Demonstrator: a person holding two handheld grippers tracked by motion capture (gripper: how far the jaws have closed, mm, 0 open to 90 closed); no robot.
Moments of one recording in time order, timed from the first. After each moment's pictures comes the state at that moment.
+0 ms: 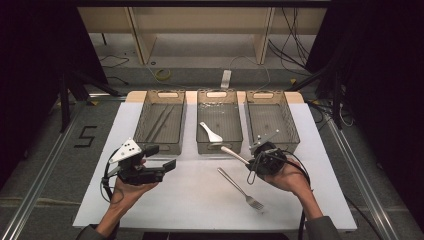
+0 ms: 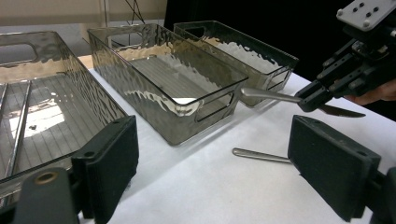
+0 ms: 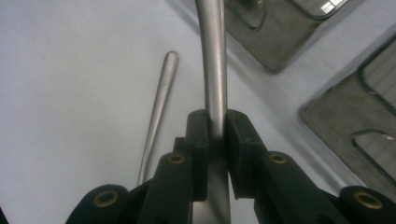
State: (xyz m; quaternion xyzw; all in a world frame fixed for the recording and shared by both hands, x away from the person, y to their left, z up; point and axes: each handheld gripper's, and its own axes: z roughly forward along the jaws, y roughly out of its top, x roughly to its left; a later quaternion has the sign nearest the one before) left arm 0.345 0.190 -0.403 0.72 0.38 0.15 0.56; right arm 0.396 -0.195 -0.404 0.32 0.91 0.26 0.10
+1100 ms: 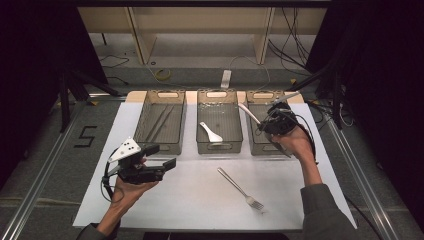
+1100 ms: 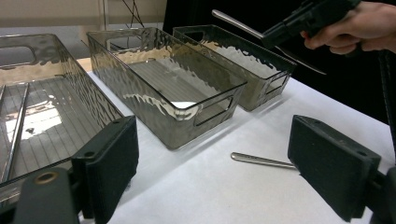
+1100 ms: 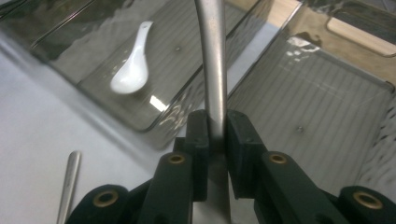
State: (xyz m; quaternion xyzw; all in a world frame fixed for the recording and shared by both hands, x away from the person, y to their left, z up) left arm 0.347 0.190 -0.402 0.72 0.38 0.15 0.57; right arm 0.485 -0.227 -0.361 0.42 0.84 0.31 0.16
